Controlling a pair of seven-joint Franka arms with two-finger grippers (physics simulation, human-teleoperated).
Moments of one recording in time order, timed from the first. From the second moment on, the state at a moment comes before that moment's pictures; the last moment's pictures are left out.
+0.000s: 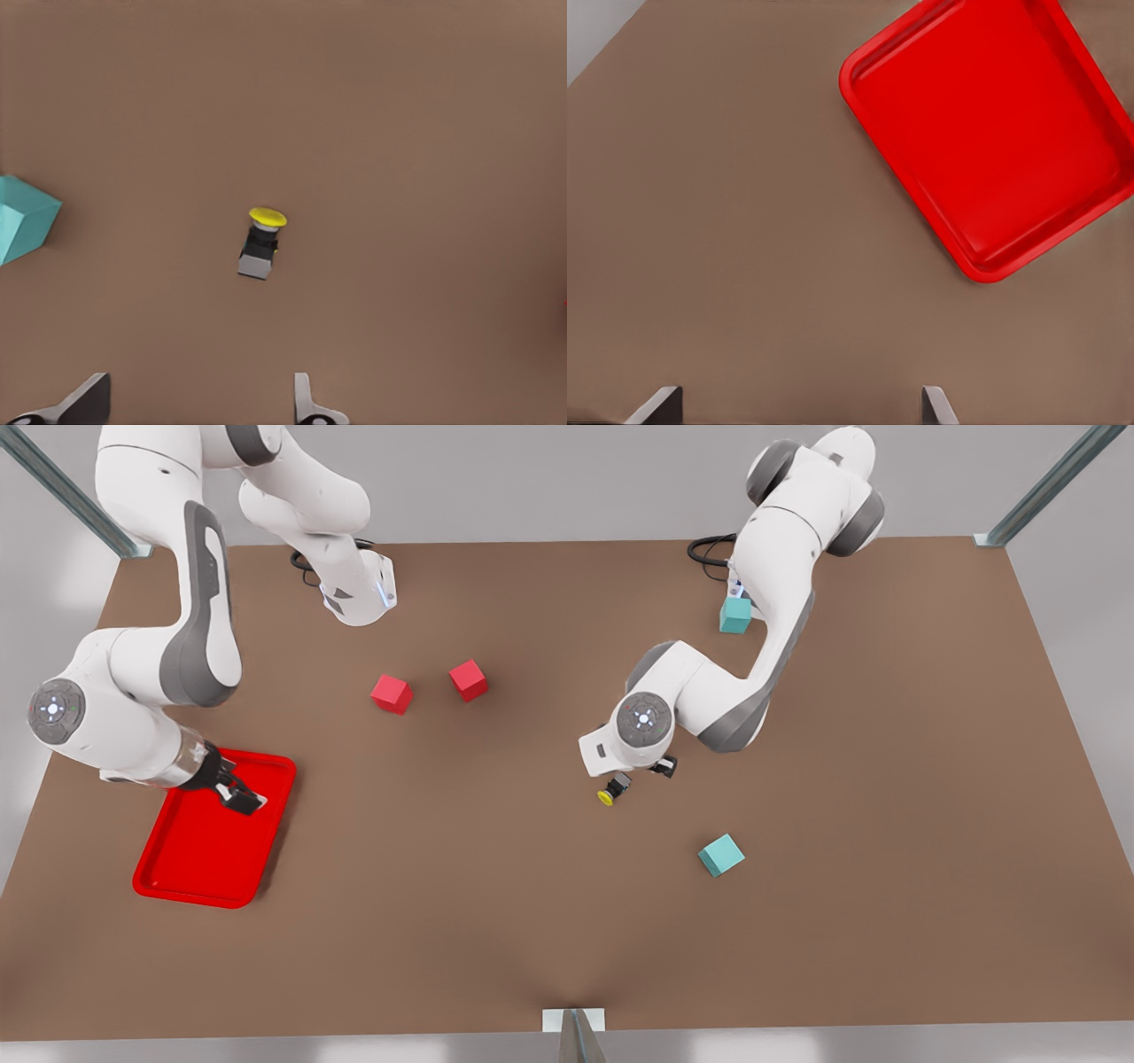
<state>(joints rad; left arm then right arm) -0.46 0.65 -0.23 -1.20 0.07 1.62 -0.18 -0.09 0.22 0.07 -1.61 0.06 1.75 0.69</state>
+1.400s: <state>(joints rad) -0.43 0.71 -0.29 -1.55 0.25 2.04 -0.02 -0.11 0.29 0.10 -1.57 -0.08 1.69 0.05</state>
